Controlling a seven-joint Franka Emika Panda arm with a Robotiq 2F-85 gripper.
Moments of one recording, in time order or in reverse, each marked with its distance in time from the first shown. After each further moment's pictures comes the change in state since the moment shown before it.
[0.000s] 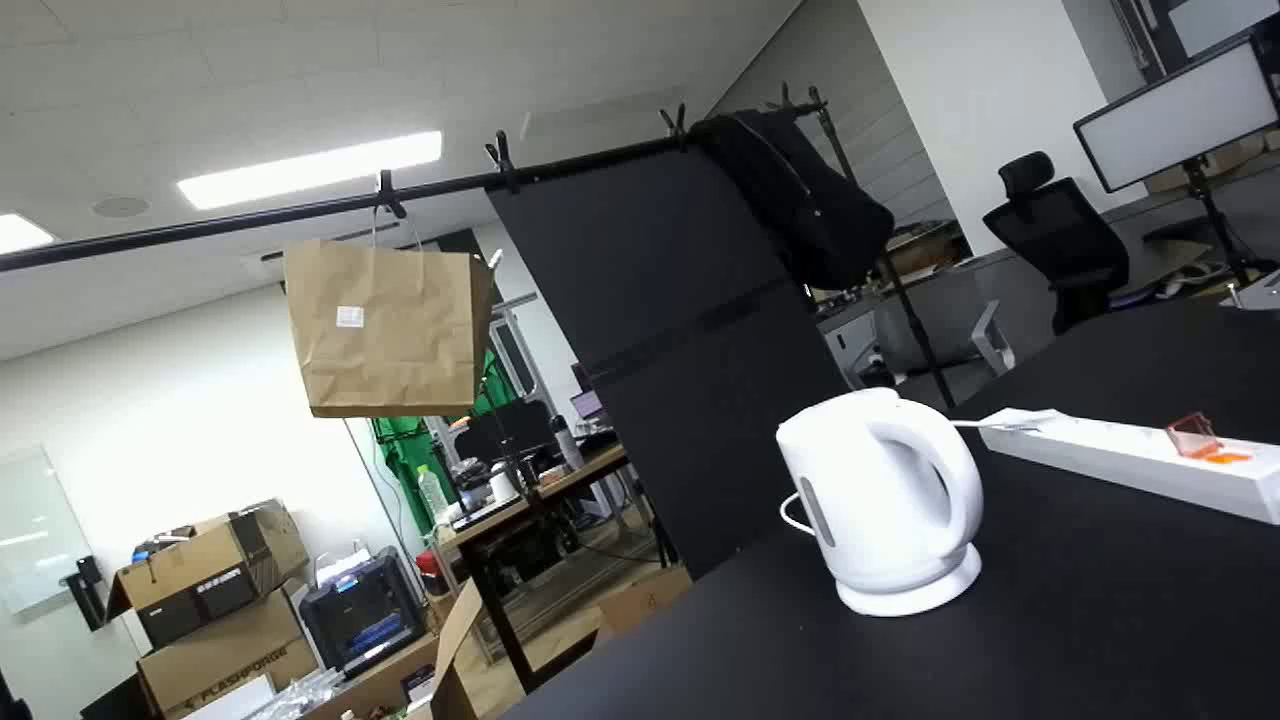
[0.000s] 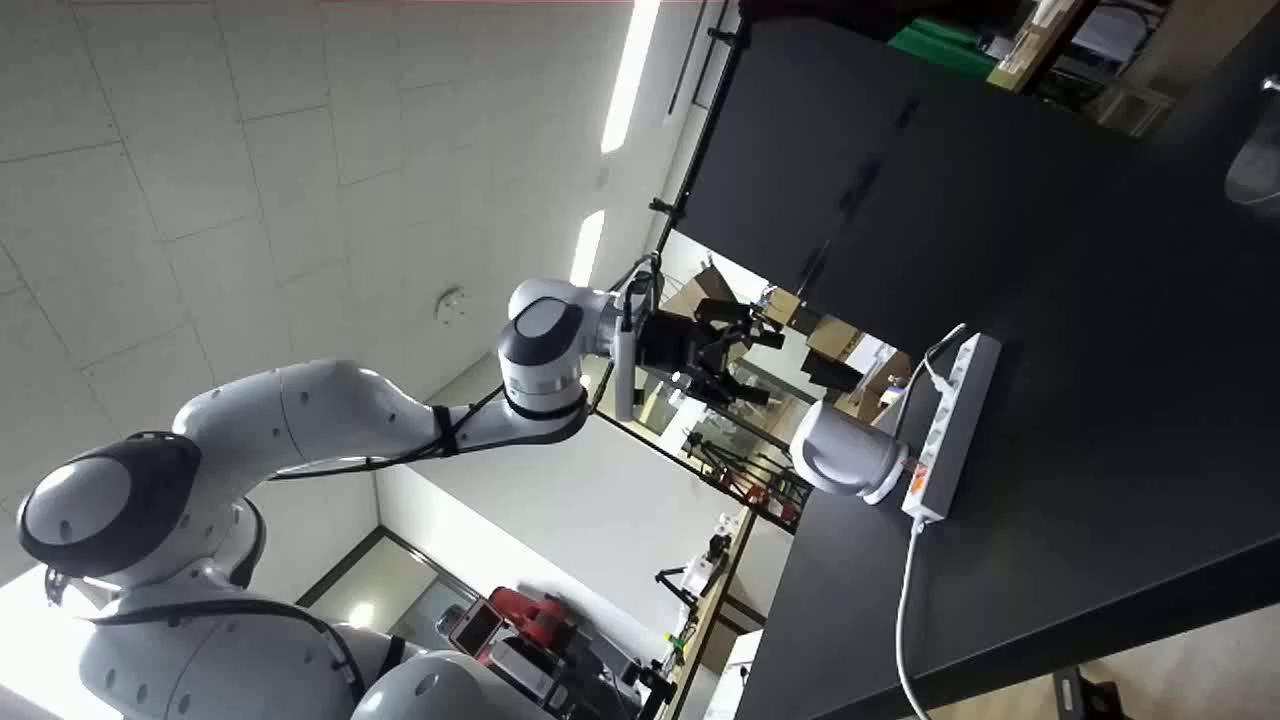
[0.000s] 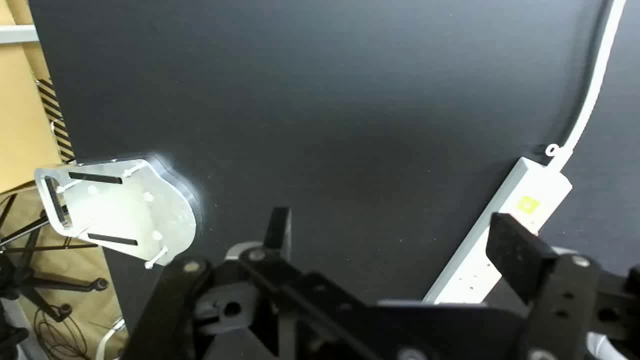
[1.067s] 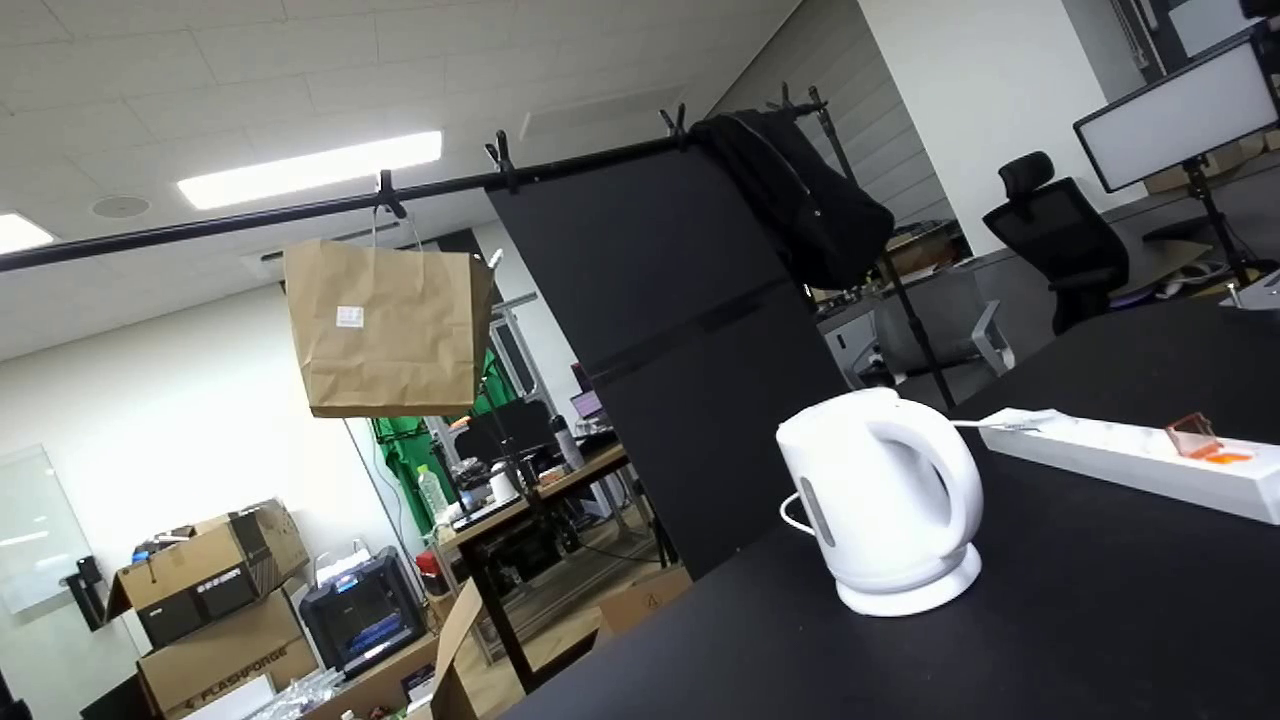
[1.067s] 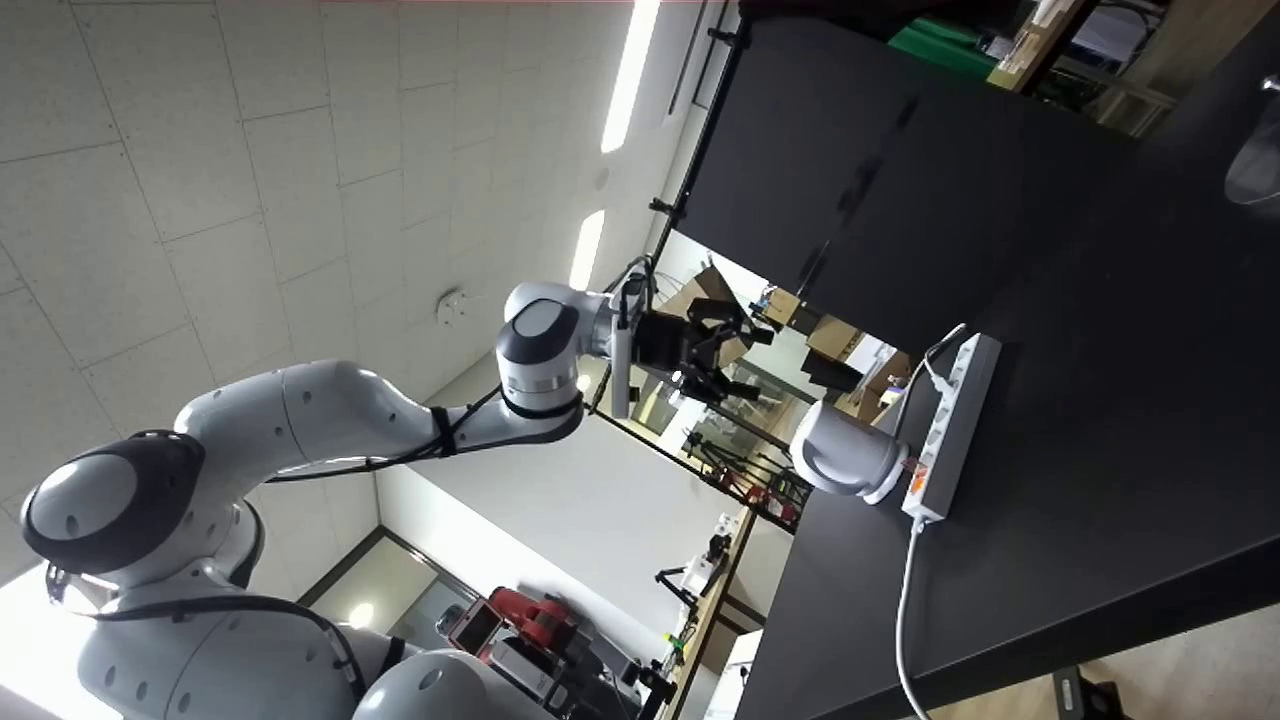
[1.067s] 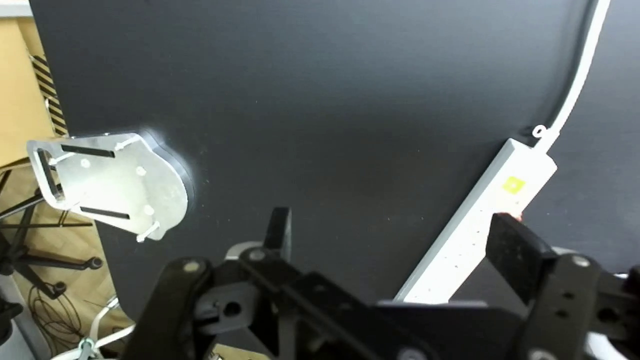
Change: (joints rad) arm 0.029 0.000 0.011 0.025 0.005 0.003 0.001
